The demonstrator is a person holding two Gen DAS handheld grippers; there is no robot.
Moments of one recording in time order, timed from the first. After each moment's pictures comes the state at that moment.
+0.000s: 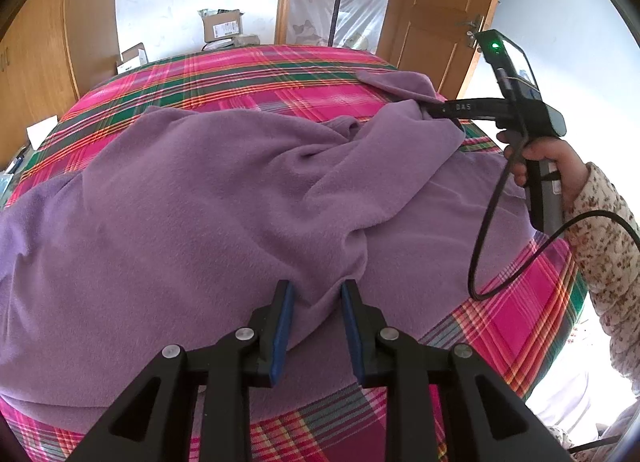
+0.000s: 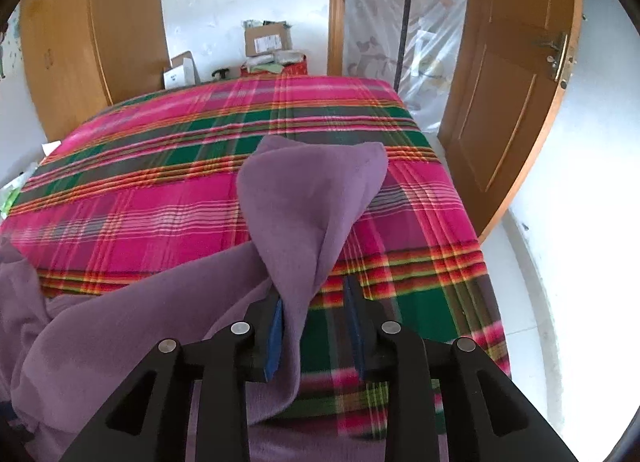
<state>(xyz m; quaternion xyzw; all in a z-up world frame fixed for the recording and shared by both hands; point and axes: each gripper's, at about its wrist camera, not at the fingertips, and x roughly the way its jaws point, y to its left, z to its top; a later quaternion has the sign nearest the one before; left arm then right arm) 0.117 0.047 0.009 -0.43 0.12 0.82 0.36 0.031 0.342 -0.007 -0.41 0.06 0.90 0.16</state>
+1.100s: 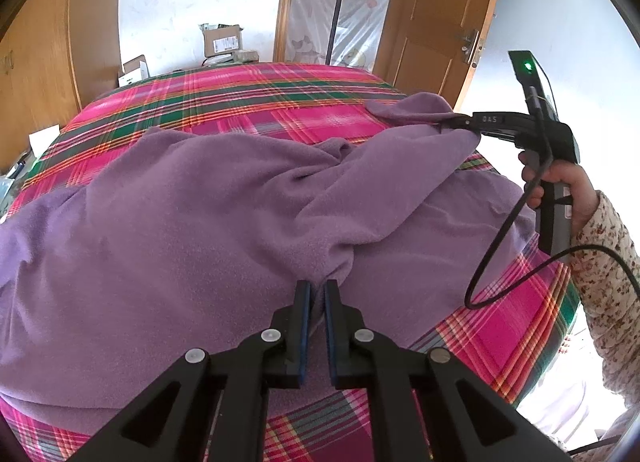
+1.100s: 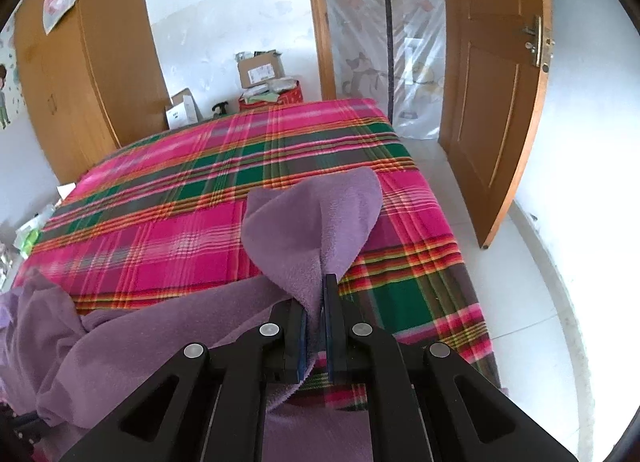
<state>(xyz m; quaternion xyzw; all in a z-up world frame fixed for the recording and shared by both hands) 0.118 0.042 0.023 -0.40 0.10 0.83 0.37 0.078 0.358 0.019 -0.35 0.12 0.92 0.15</state>
